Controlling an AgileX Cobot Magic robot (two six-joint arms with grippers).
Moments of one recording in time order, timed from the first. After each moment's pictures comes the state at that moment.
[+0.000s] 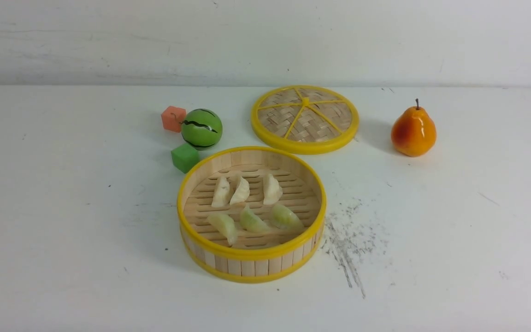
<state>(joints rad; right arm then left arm) 0.07 -0.01 0.02 -0.01 0.38 0.14 -0.10 -0.01 0.03 -0.01 0.40 -0.16</state>
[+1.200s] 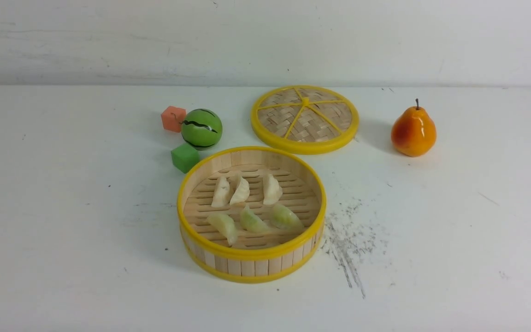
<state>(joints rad) 0.07 -0.01 0.02 -0.01 0.38 0.14 -0.10 -0.01 0.03 -0.01 0.40 -0.16</state>
